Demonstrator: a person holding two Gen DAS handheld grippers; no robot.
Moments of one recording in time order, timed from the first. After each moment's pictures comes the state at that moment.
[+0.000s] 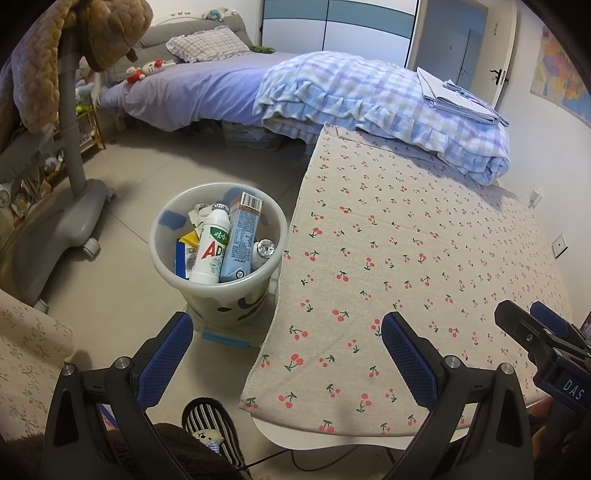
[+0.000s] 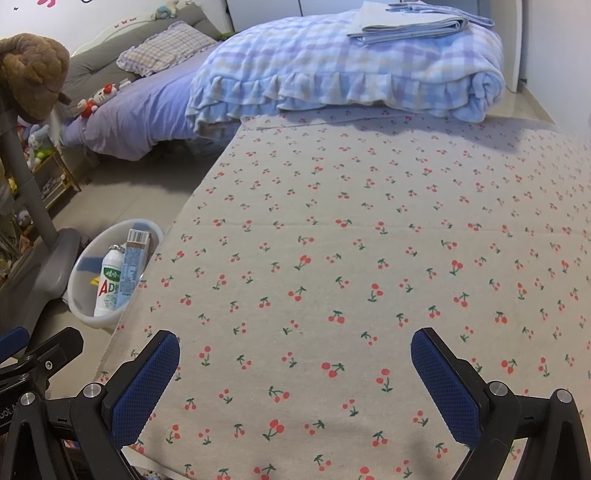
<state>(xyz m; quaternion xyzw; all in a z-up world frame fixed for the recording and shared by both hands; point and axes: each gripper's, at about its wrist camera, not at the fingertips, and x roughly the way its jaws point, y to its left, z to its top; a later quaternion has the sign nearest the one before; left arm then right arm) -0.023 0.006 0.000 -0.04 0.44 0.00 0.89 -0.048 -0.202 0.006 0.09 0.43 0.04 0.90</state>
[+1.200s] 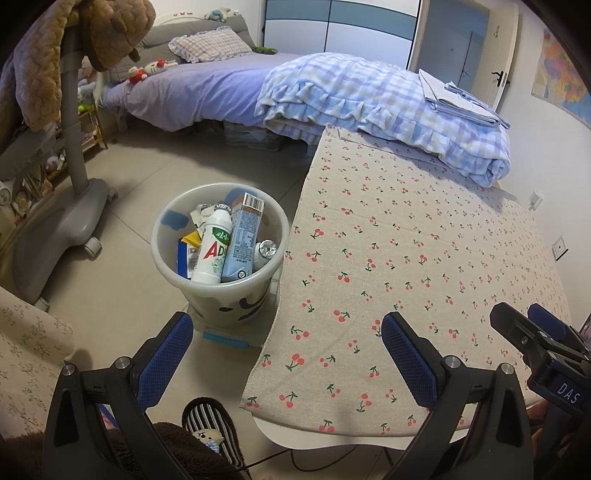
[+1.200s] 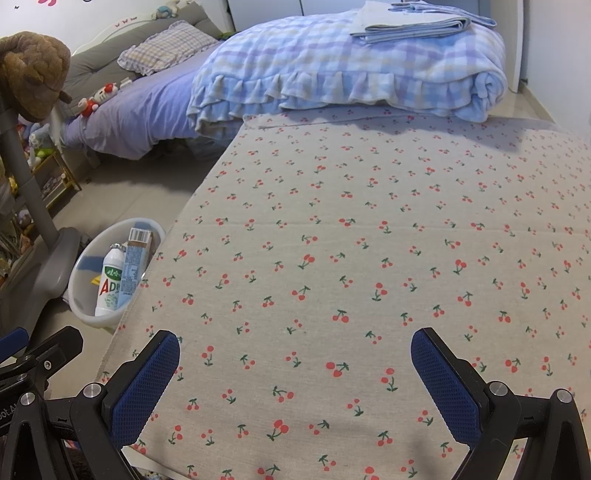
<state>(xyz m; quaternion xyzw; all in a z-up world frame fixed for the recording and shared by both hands) -0.024 0.009 0.000 -0.04 0.44 0.00 0.90 -0.049 -0.200 0.005 0.10 0.43 0.04 0.90</state>
